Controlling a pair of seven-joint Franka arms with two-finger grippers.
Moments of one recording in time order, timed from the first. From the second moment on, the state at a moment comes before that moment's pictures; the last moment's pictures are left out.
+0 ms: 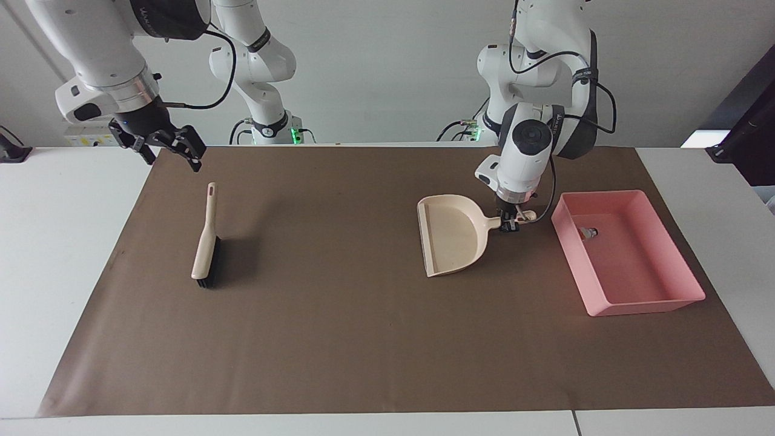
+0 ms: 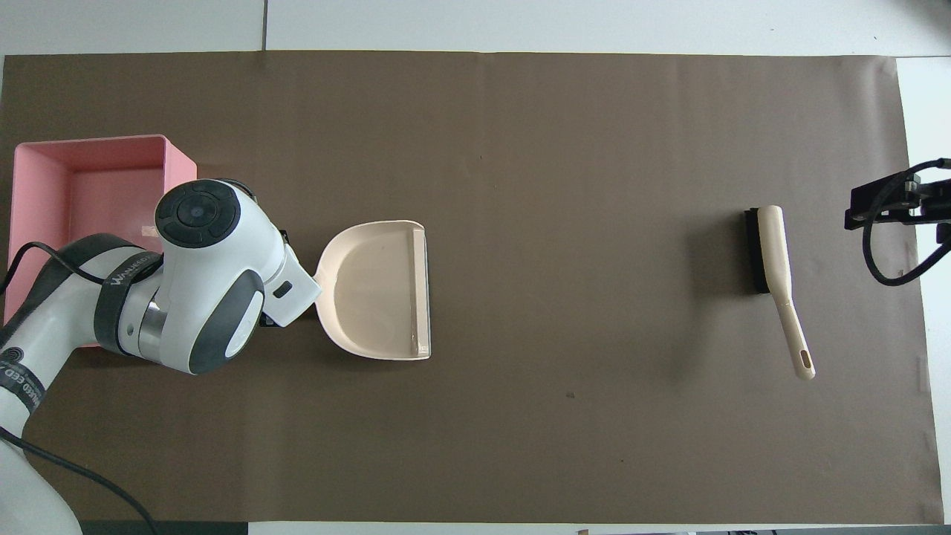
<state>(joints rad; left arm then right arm) -0.37 0.10 -0.01 -2.11 0.10 2.06 1.20 0.02 -0.02 -0.06 -1.58 -0.03 1.53 0.16</state>
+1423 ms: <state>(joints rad) -0.11 -0.01 0.02 -1.86 0.10 1.71 0.27 0.02 -0.02 -0.06 -1.58 -0.03 1.53 0.14</state>
